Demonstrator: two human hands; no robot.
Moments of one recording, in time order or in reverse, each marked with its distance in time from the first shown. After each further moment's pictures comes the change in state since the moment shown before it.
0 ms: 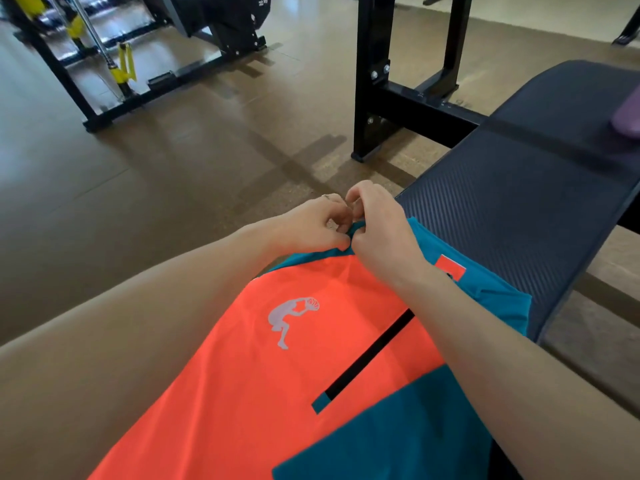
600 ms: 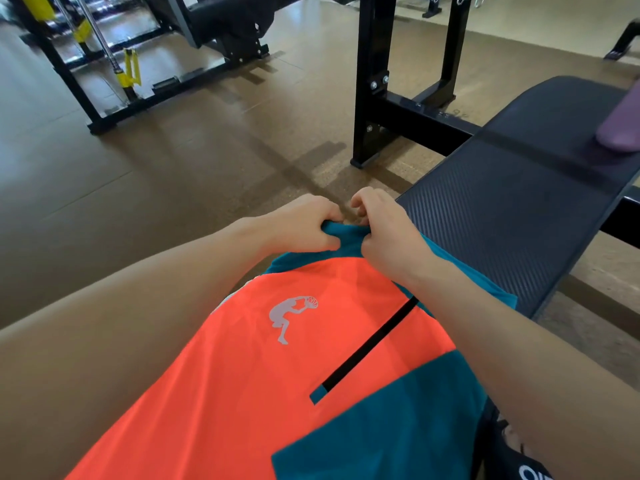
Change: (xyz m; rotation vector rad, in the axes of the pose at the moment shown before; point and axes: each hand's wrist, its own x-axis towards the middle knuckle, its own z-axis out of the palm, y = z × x) left_hand -0.018 0.015 -0.022 0.328 -0.021 0.062; right_hand 0.000 0.008 -0.016 -0.116 -0.110 -0.075
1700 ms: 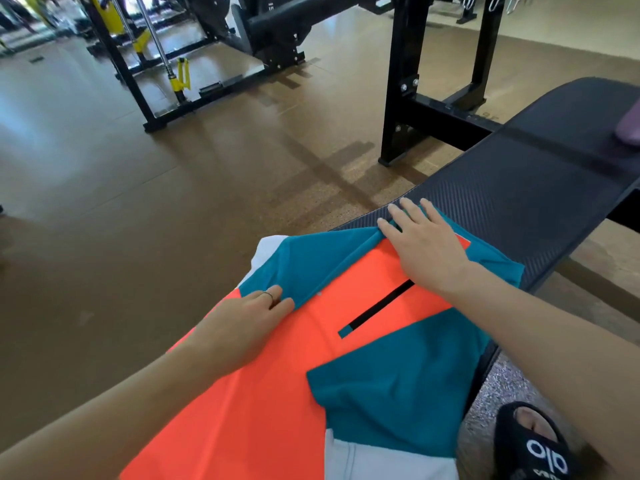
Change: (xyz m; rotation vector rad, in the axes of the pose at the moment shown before) left_hand -0.239 0.011 0.093 0.608 0.218 0.006; right_hand -0.062 0.008 0.003 -0.875 -0.150 -0.279
